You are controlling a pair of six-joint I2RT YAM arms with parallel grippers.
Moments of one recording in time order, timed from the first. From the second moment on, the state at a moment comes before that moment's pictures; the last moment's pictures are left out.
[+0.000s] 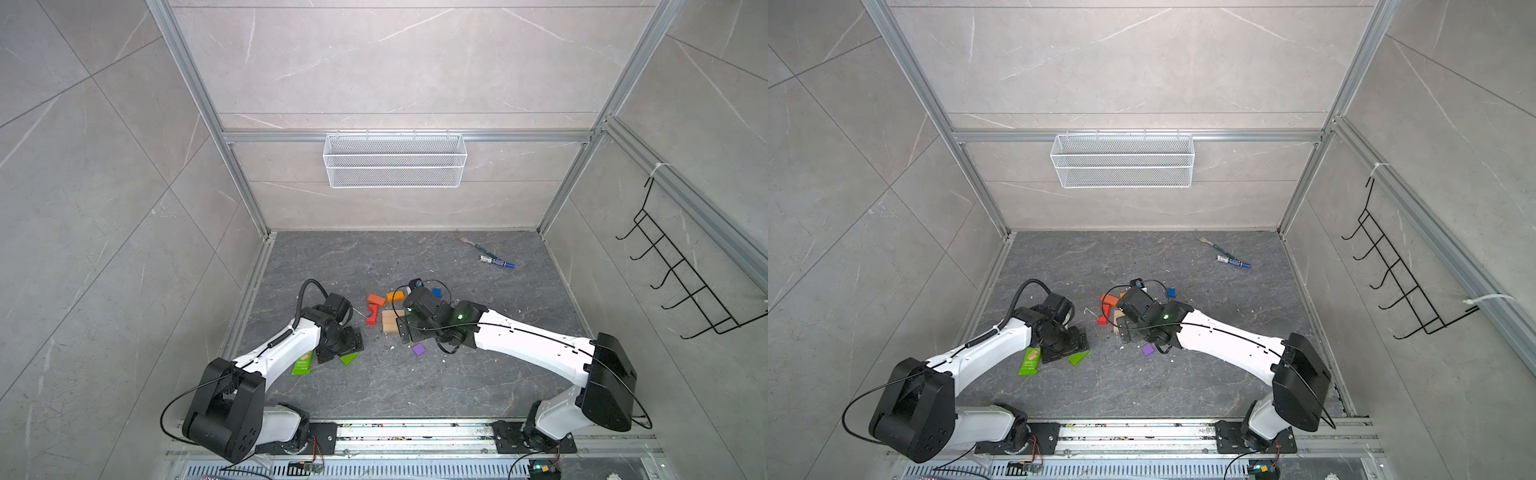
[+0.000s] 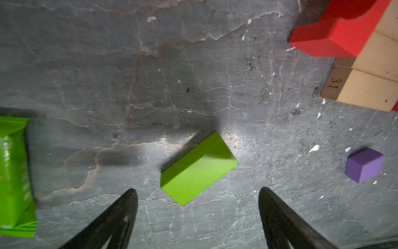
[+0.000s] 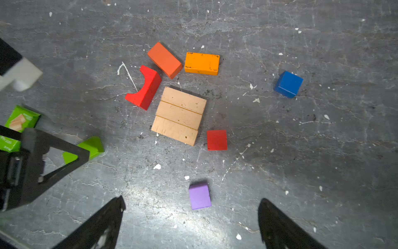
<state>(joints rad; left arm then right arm) -0.44 1.35 0.76 -0.77 0.14 -0.63 0.97 1.54 1.21 -0.66 0.26 0.53</state>
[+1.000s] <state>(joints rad) -0.61 1.47 0.80 -0.73 0.13 -0.71 0.92 1.45 1.13 -0.65 0.22 0.55</state>
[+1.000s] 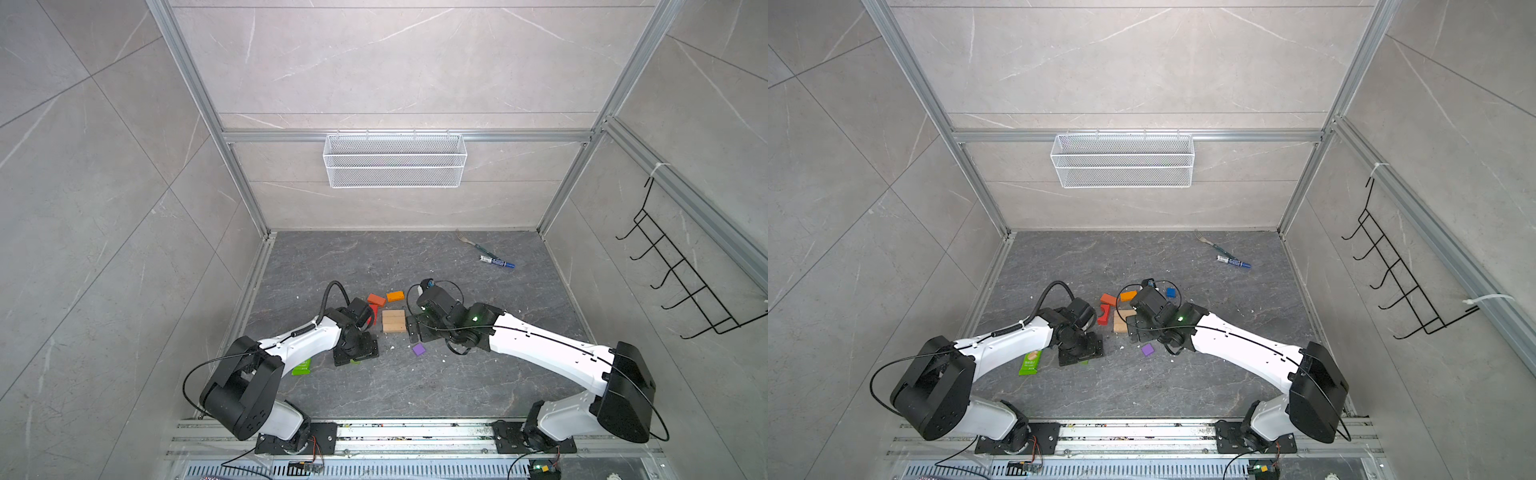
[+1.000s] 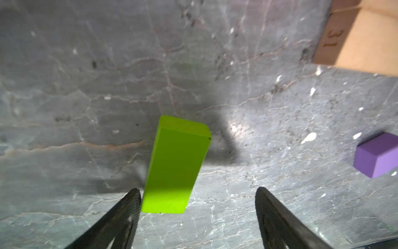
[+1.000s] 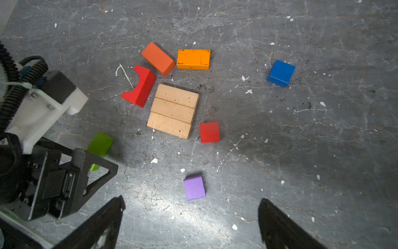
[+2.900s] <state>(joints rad) -0.71 1.60 0.91 -0.77 -0.08 -0.63 0.88 1.32 1.04 -0.68 0.22 0.56</state>
